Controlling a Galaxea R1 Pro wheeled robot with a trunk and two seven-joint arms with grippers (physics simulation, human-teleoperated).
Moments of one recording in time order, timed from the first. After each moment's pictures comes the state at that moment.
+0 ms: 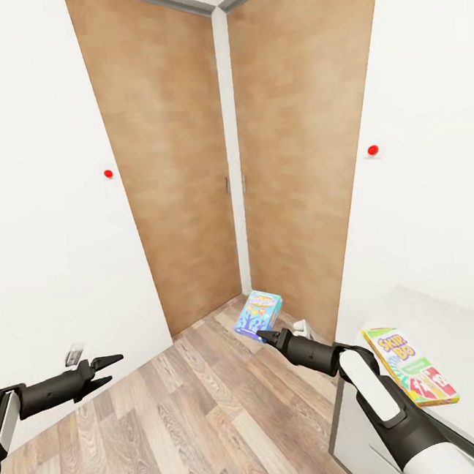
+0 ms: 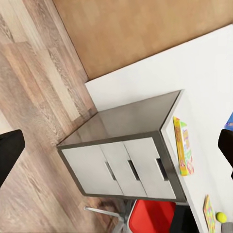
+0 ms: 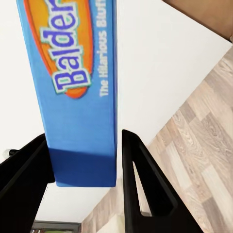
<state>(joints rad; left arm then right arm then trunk) -0.62 0.39 0.48 -0.79 0.02 1.02 -1.12 -0.49 -0.01 0.17 -1.14 -1.06 0.72 0.19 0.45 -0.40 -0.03</state>
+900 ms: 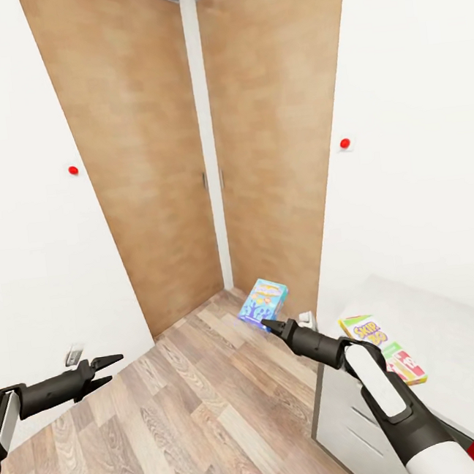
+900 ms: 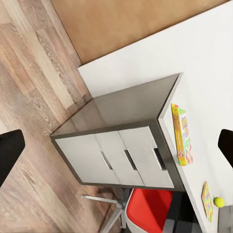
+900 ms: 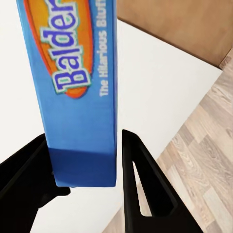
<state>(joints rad) -0.62 0.39 0.47 -0.79 0.02 1.02 -1.12 -0.49 -0.01 0.12 -1.18 -1.06 0.72 0.22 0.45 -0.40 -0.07</state>
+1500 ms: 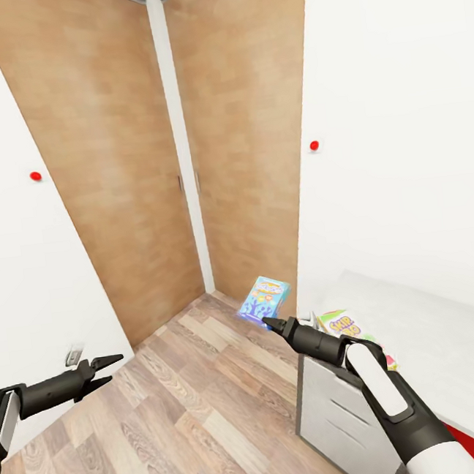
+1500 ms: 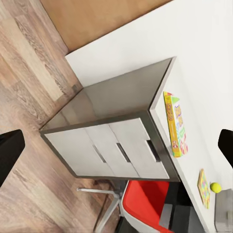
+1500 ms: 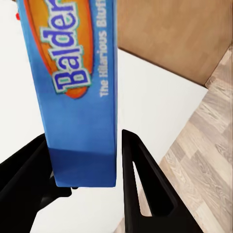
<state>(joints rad) -0.63 0.39 0.48 -0.79 0.02 1.02 -1.12 -0.49 -0.01 0.11 -1.20 -1.05 0.72 0.22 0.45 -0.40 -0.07</state>
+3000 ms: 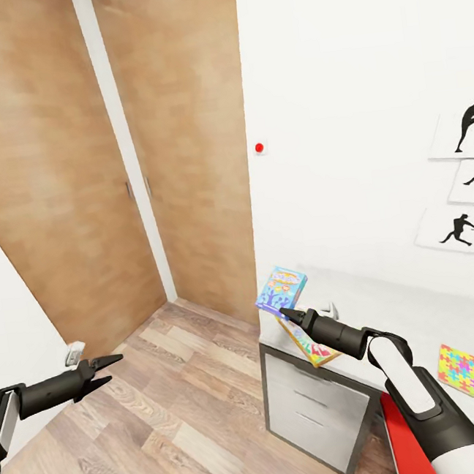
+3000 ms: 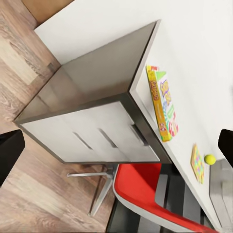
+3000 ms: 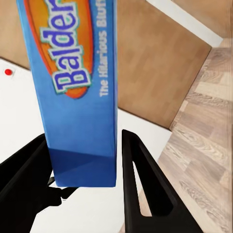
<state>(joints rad) -0.63 0.39 0.47 -0.79 0.02 1.02 -1.12 -0.47 -0.09 0.07 -1.29 -1.06 0.74 0.22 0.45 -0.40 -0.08</state>
